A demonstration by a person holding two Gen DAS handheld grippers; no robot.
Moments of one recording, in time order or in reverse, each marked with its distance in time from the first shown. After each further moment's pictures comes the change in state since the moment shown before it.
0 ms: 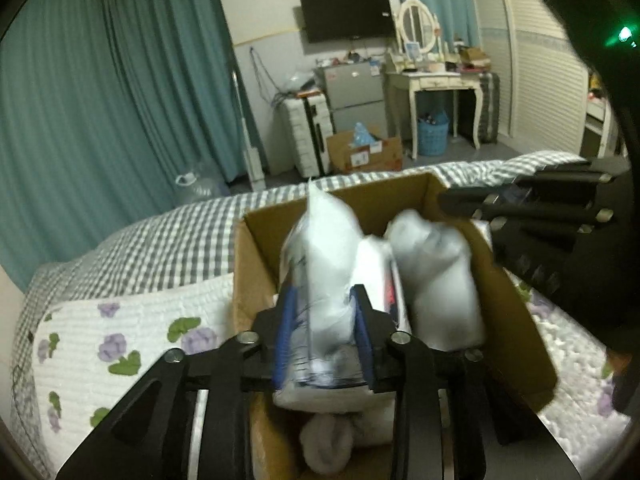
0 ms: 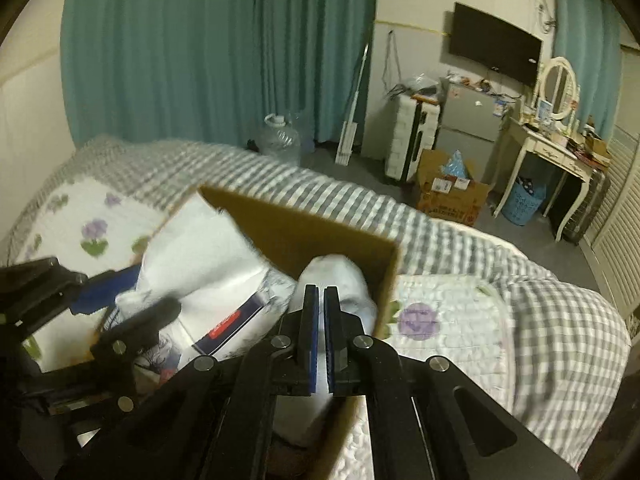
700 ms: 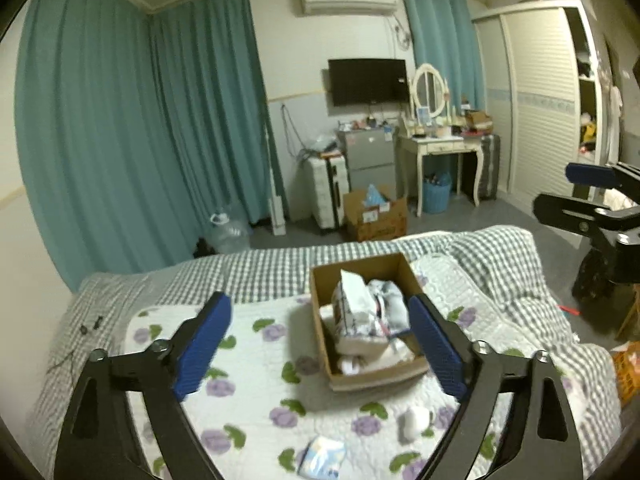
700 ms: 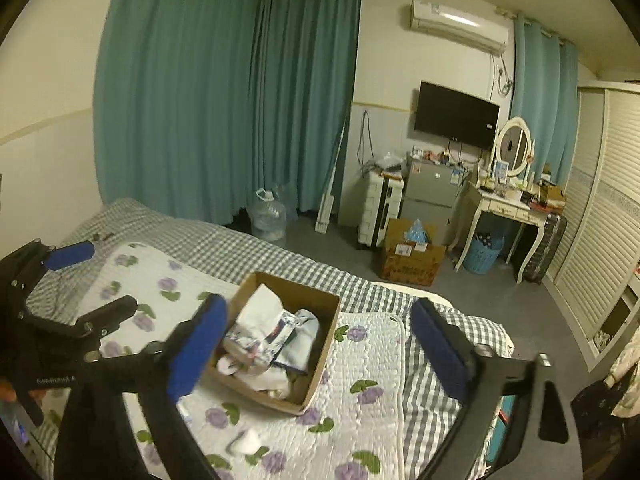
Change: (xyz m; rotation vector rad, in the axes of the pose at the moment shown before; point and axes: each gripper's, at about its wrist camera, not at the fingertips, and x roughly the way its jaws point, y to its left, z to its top) left arm -0.246 0.048 -0.005 -0.082 -0.174 0.023; right arm -0.301 0.027 0.005 -0.008 -0.236 -0.071
